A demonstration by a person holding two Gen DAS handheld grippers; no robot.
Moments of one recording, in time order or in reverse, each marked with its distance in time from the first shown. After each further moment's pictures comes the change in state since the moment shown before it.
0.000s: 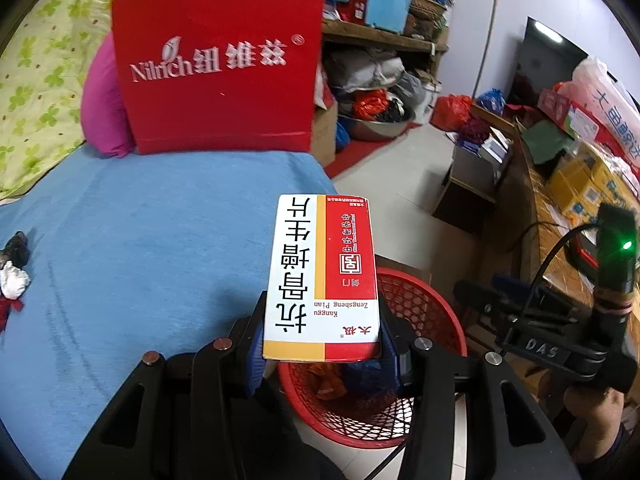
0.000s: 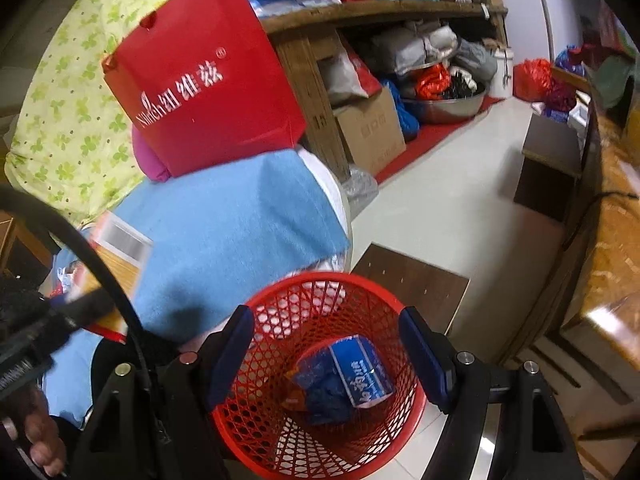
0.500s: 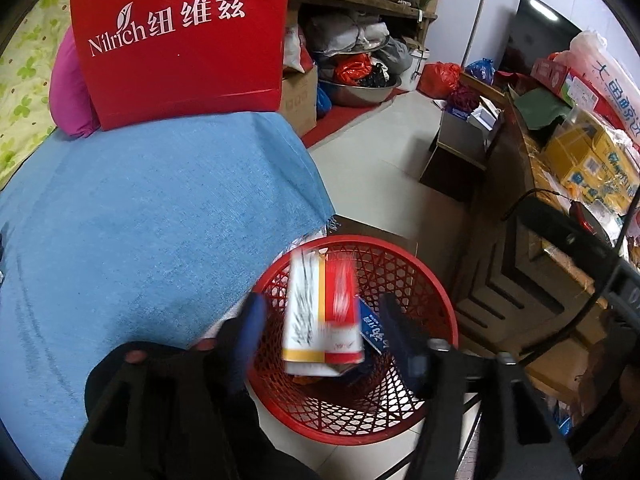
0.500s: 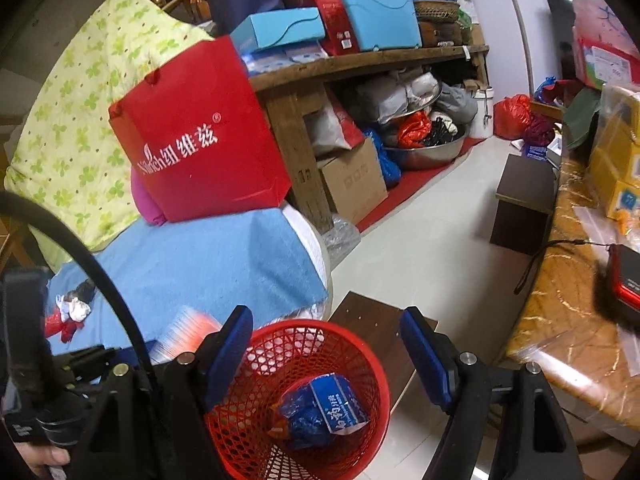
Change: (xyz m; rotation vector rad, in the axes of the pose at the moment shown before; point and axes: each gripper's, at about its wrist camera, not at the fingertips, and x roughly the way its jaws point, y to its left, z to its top) left arm 0.037 -0.022 -0.004 0.026 0.116 -0.039; right arm -0.047 -0.011 0.017 0.013 -0.155 -0.042
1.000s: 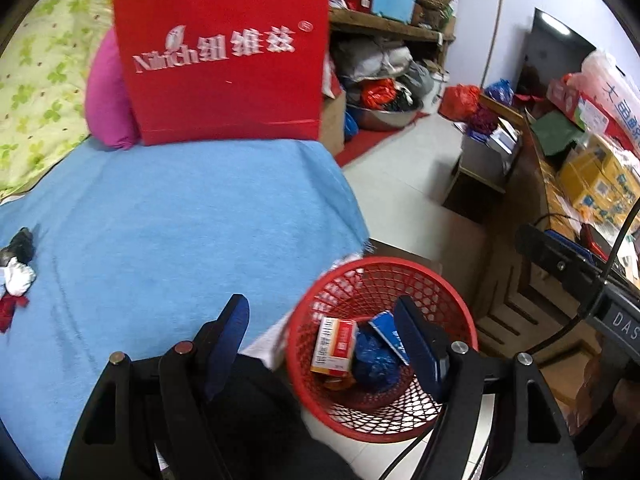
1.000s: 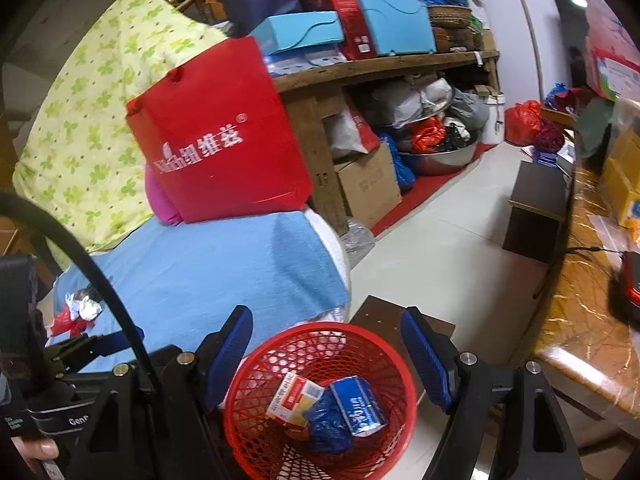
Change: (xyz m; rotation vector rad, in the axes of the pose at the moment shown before) left arm -0.040 0.033 -0.002 -0.037 -0.089 0.082; right arm 0.003 0.038 -0.001 -0.046 0.004 0.049
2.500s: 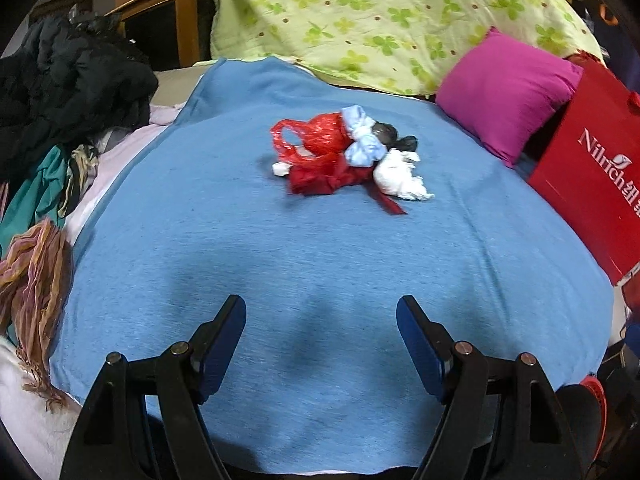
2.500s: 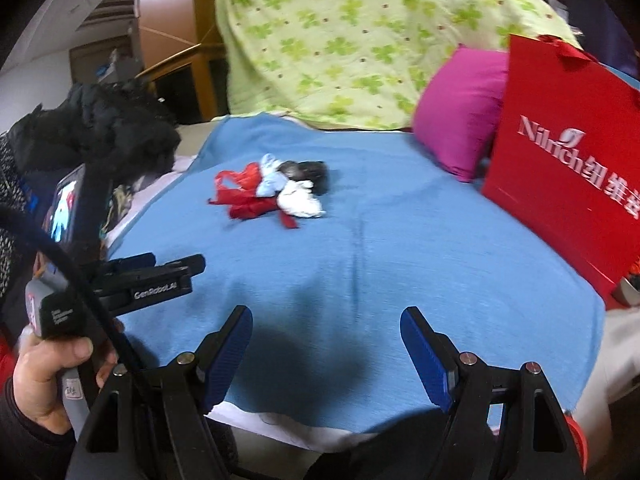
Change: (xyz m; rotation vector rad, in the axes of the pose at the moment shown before) left arm -0.106 0.349 -0.151 -0.725 -0.086 0.558; right arm 0.058 0.372 -0.080 -0.672 0.184 0.470
